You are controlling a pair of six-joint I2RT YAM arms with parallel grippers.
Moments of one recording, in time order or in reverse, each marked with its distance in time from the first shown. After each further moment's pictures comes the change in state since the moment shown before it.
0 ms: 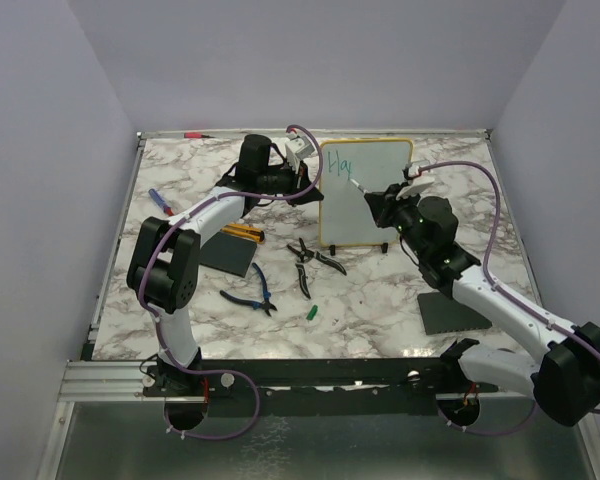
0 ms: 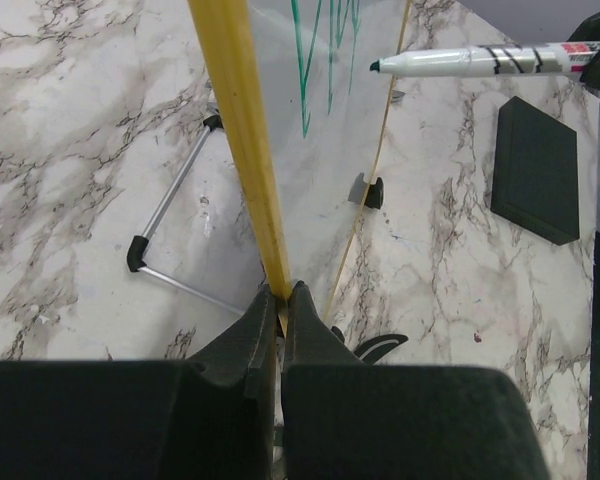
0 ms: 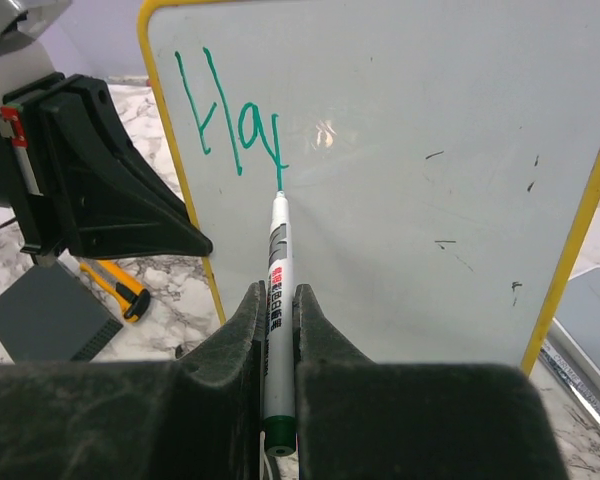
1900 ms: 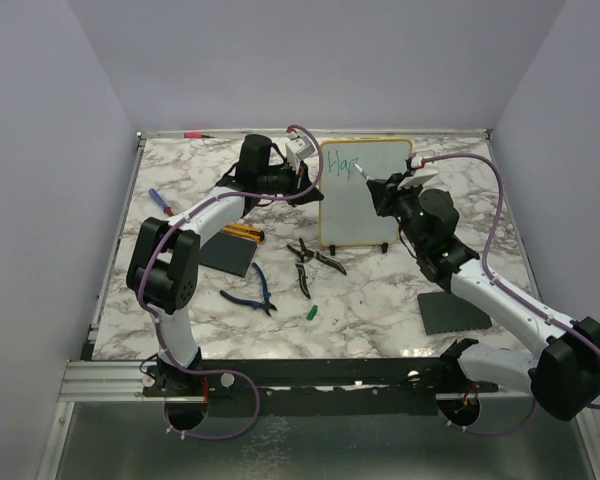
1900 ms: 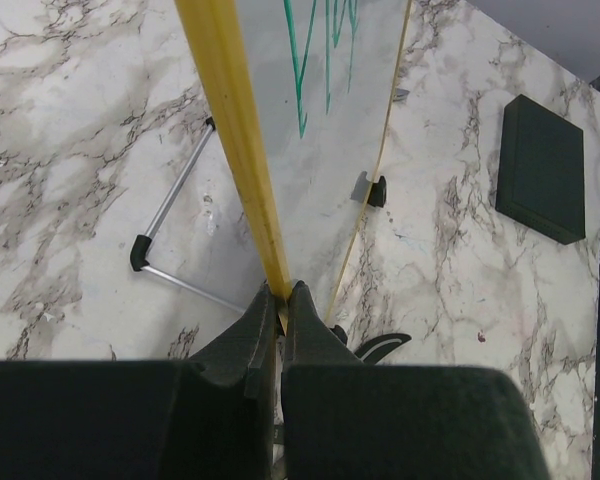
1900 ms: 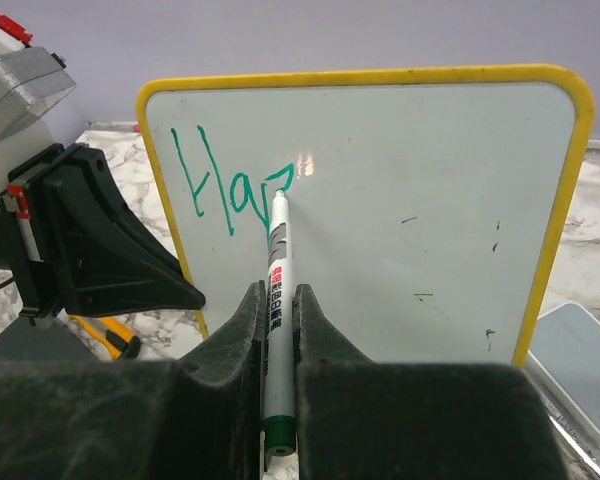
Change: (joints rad) left arm -0.007 -0.004 0.000 -0.008 -0.009 0.009; right arm 0.000 0.023 0.061 0.034 0.072 -0.023
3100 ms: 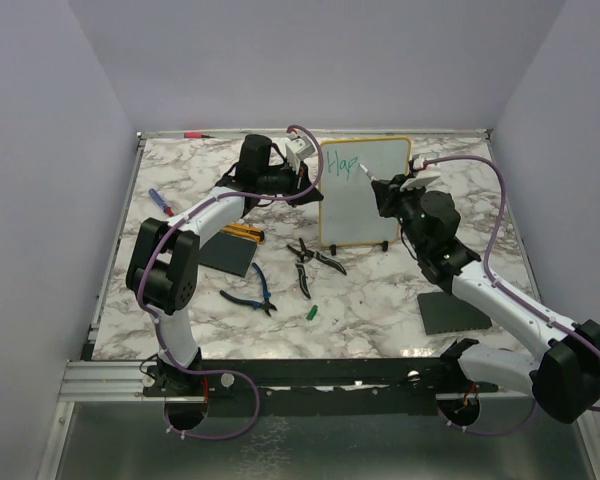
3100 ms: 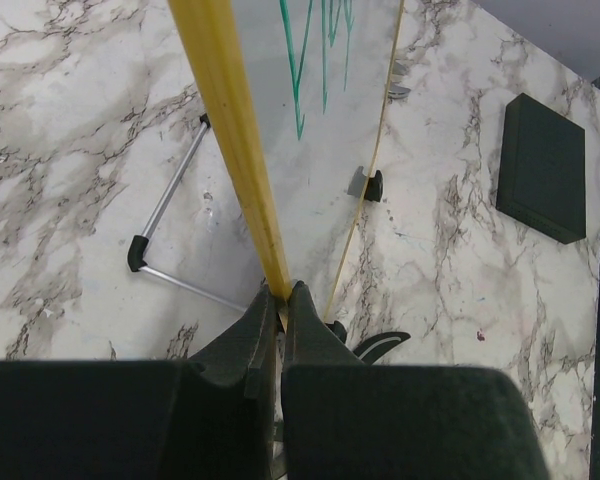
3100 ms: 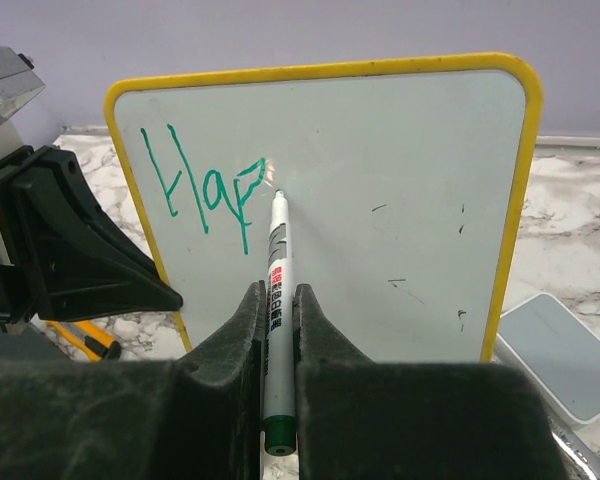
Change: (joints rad) left arm 0.000 -0.006 0.000 -0.014 -0.008 0.003; right arm 0.000 -0.013 -0.013 -0.004 0.037 -0.012
